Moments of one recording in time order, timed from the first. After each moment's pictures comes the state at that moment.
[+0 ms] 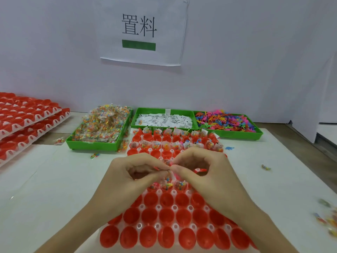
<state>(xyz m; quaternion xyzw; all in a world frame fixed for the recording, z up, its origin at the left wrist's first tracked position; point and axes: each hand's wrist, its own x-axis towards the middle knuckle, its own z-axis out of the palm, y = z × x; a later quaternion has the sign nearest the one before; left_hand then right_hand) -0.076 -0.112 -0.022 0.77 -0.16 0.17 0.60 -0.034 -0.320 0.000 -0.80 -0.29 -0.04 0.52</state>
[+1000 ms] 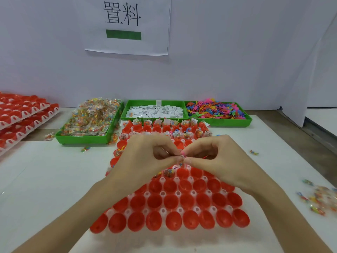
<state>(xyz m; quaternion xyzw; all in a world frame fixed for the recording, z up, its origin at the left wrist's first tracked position) -0.044 -0.153 -0.006 0.86 -0.20 0.18 0.44 -0.015 -0.373 0.007 -0.82 -0.27 0.04 0.50</state>
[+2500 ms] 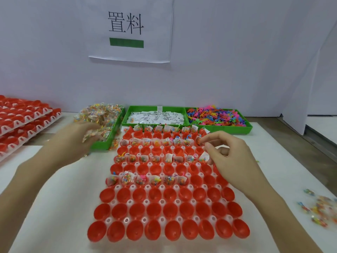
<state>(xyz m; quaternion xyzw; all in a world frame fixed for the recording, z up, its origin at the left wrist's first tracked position) -0.010 0.006 -0.001 0.98 0.02 0.16 0.15 -0.002 -0.378 -0.001 -0.84 -0.14 -0.11 0.51</state>
